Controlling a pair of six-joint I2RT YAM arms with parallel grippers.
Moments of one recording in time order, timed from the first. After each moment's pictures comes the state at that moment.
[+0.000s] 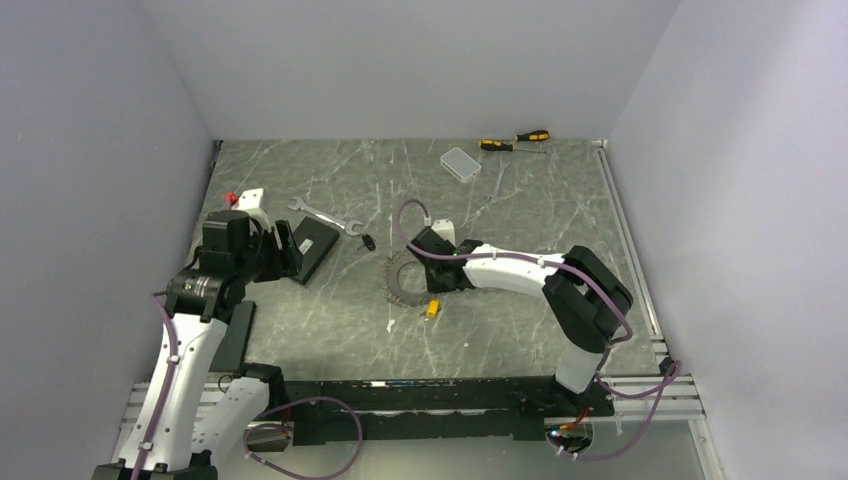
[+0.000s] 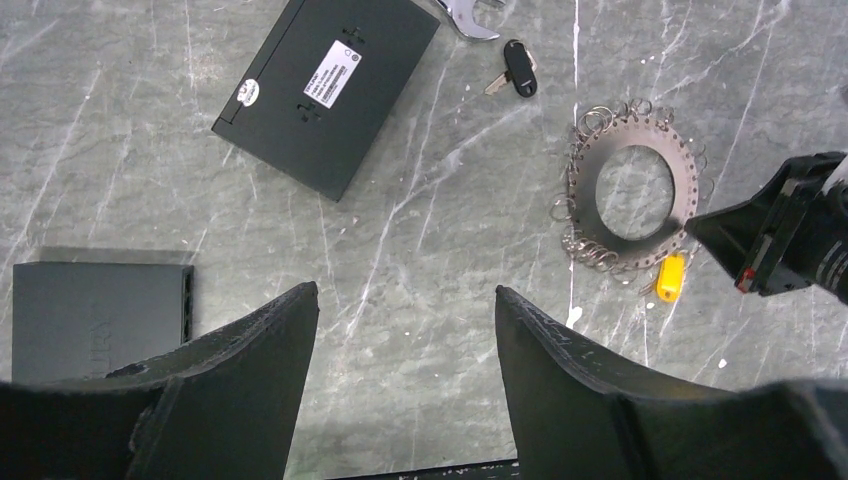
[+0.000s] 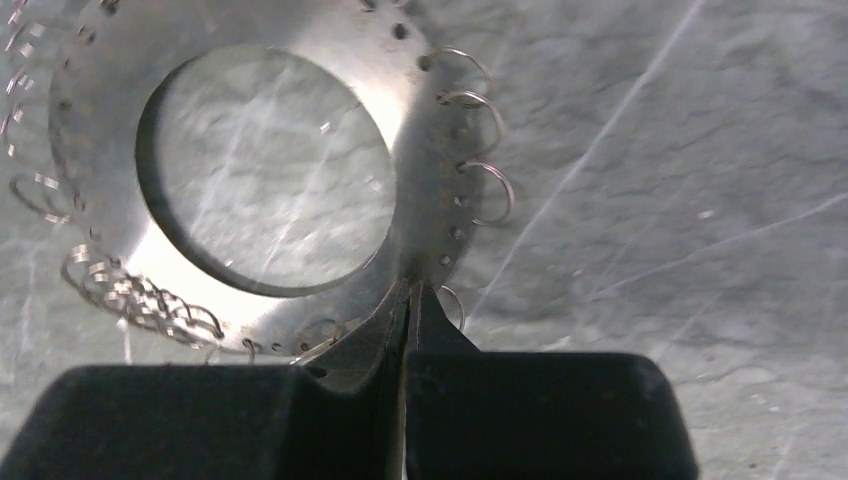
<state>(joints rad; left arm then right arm) -0.12 0.80 0.98 -0.86 0.05 -0.28 0.89 1.75 1.07 -0.44 0.31 0.66</state>
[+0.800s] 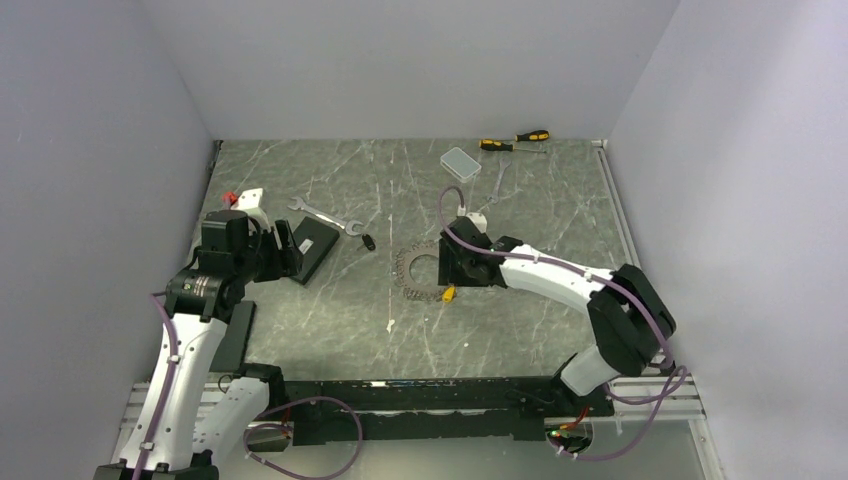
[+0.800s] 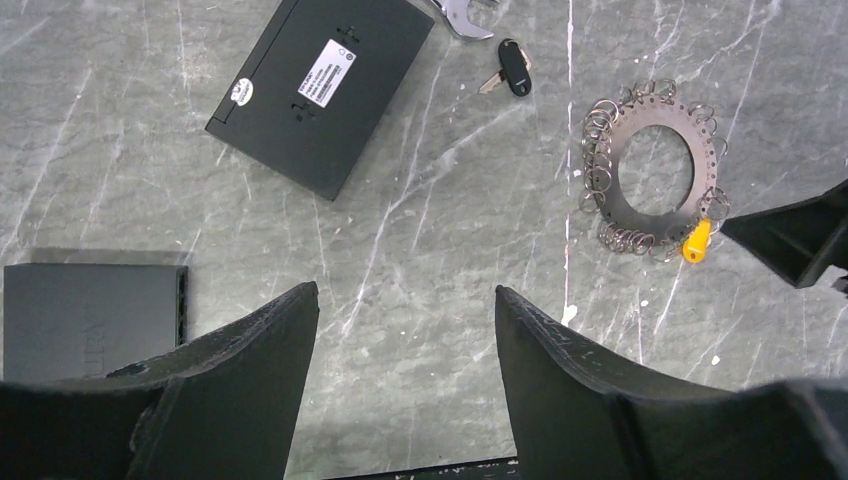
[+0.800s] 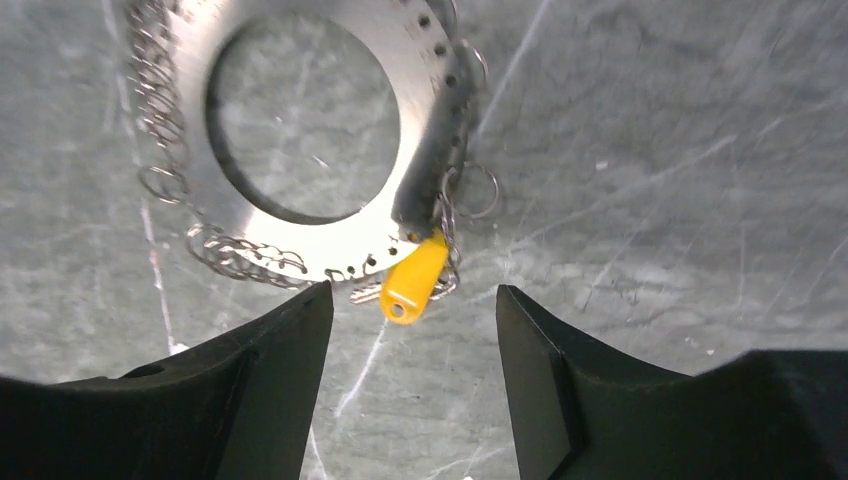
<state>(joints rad) -0.10 0.80 0.98 -0.86 0.07 -0.28 0.74 1.52 0.96 -0.44 0.21 0.68</state>
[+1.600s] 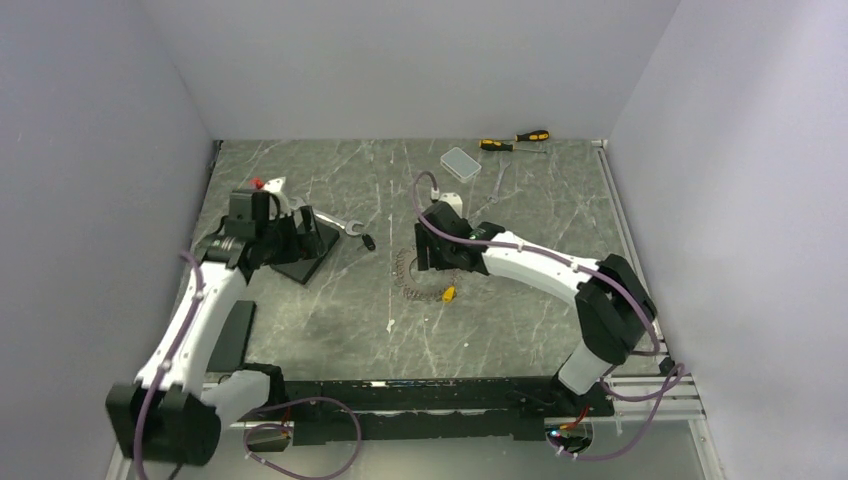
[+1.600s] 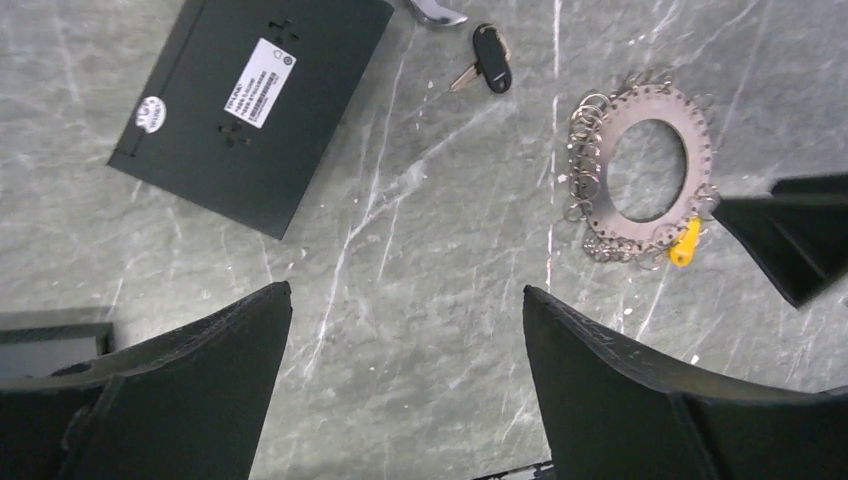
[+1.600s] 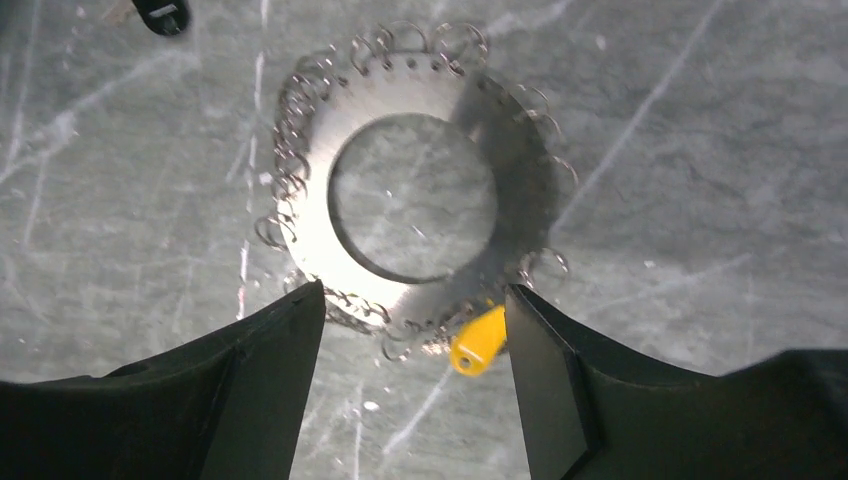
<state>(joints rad) -0.10 1.00 0.96 -0.73 0.16 -0.29 0.80 1.65 1.18 -0.45 0.26 0.58</state>
